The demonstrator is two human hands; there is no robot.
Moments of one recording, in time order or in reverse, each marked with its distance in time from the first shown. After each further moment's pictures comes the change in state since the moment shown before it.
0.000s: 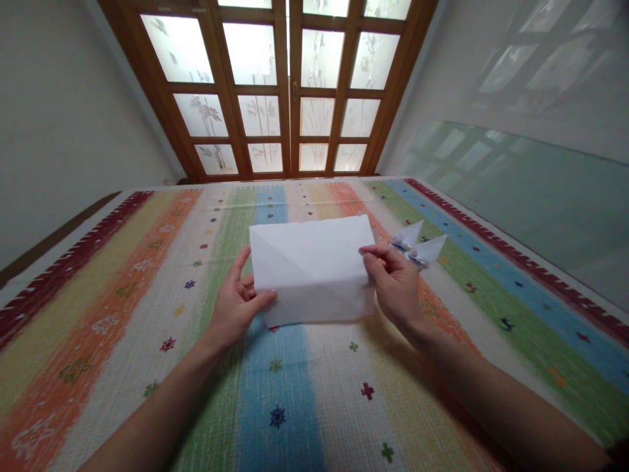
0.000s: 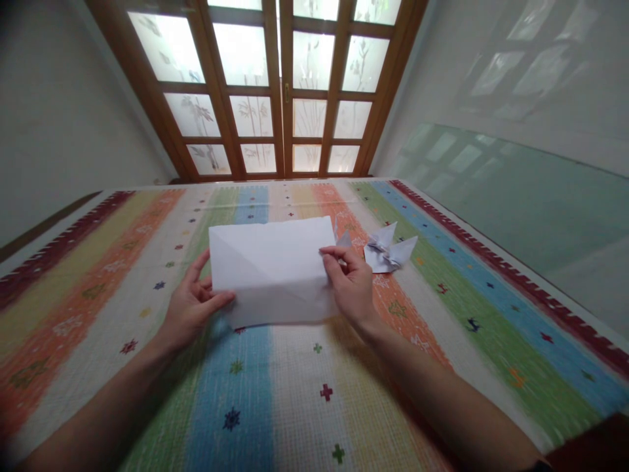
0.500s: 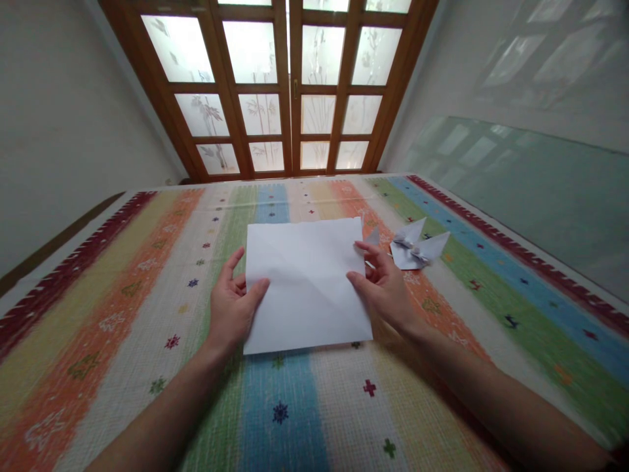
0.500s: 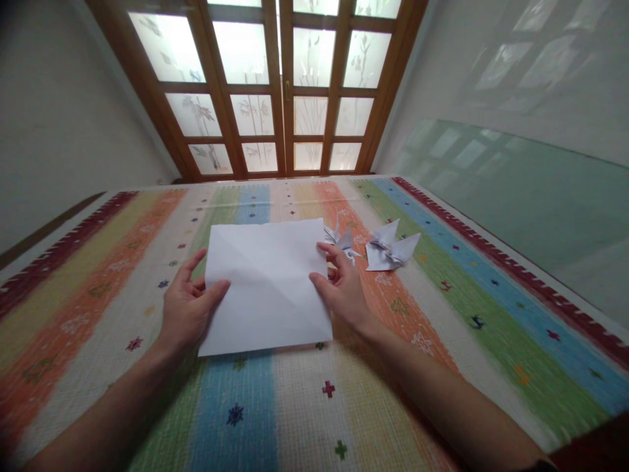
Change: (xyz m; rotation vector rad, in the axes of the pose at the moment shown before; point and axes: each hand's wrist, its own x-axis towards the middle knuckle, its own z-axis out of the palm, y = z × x) left_hand -0.006 0.019 0.016 -0.098 0.333 -0.126; right_hand -0.012 0.008 0.002 0.073 -0.196 0.075
